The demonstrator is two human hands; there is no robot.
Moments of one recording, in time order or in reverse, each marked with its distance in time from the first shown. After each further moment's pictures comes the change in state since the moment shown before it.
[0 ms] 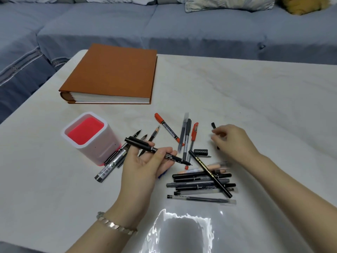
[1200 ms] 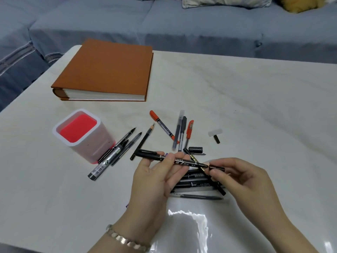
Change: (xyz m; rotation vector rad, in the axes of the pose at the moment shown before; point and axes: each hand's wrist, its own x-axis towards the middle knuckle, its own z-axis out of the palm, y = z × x) left_hand -0.022 -0.006 0.027 -0.243 0.036 -0.218; right_hand -0.116 -0.042 -0.027 0.765 0.037 0.065
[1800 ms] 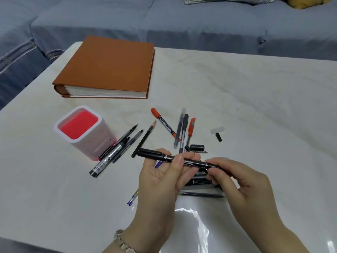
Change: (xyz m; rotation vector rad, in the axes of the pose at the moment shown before) left_hand -0.014 -0.007 0.002 0.033 -0.099 0.141; right_hand -0.008 0.000 0.010 -0.233 0.022 -0.285
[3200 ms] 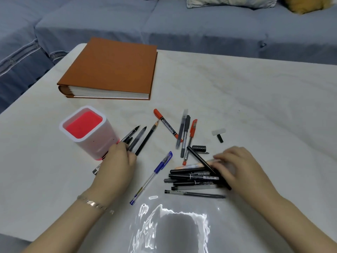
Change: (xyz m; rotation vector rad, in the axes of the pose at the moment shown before) left_hand 0.075 0.023 -0.102 1.621 0.111 0.302; right_hand 0.029 0.062 -0.010 -0.551 -0.182 -0.051
